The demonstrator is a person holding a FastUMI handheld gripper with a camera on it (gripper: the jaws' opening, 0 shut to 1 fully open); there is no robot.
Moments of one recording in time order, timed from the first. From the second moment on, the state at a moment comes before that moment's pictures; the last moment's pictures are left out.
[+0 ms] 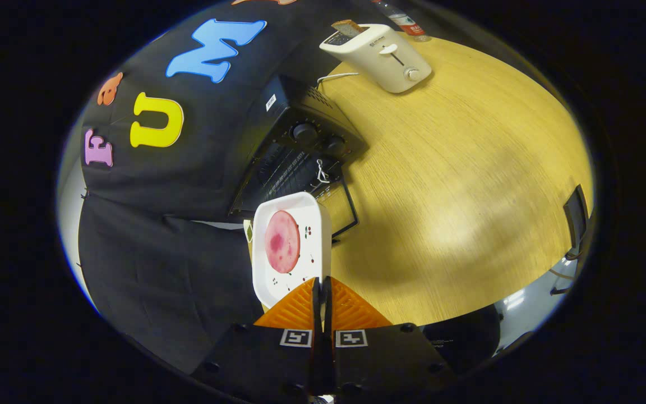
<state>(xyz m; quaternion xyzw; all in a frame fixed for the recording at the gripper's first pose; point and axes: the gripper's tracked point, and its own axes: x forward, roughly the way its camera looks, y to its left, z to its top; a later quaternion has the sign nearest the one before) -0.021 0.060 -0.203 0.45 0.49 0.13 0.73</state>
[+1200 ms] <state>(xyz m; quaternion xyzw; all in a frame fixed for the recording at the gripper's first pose) 0.161 0.142 -0.260 0.54 0.36 0.02 0.76</state>
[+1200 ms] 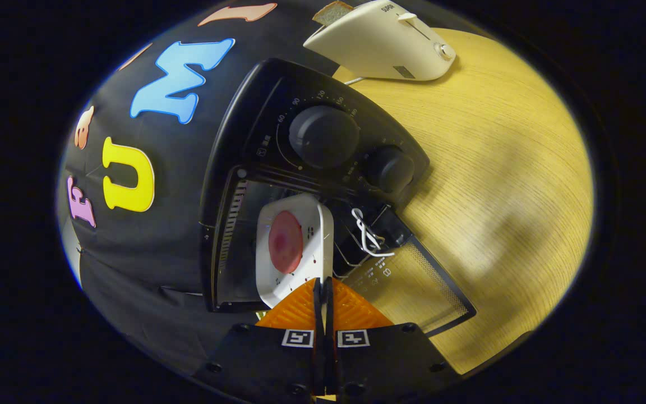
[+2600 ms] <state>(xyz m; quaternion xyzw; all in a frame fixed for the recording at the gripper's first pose) 0.108 0.201 -0.221 0.51 0.36 0.11 0.78</state>
